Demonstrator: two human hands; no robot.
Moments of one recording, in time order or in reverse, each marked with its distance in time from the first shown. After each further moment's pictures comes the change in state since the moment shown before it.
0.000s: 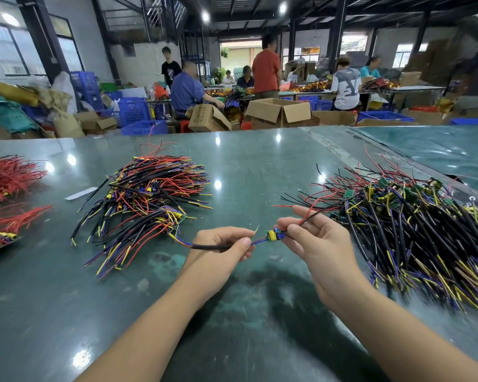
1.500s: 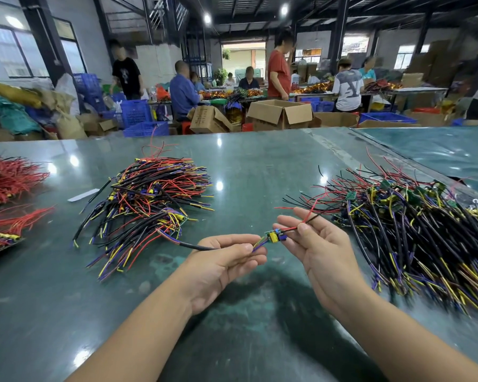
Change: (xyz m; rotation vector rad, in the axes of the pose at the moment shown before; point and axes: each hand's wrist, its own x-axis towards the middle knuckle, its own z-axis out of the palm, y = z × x) left_hand 0.000 0.004 -0.007 -0.502 -0.141 -0.359; right_hand -0.001 -0.001 0.003 0.133 -0.031 0.069
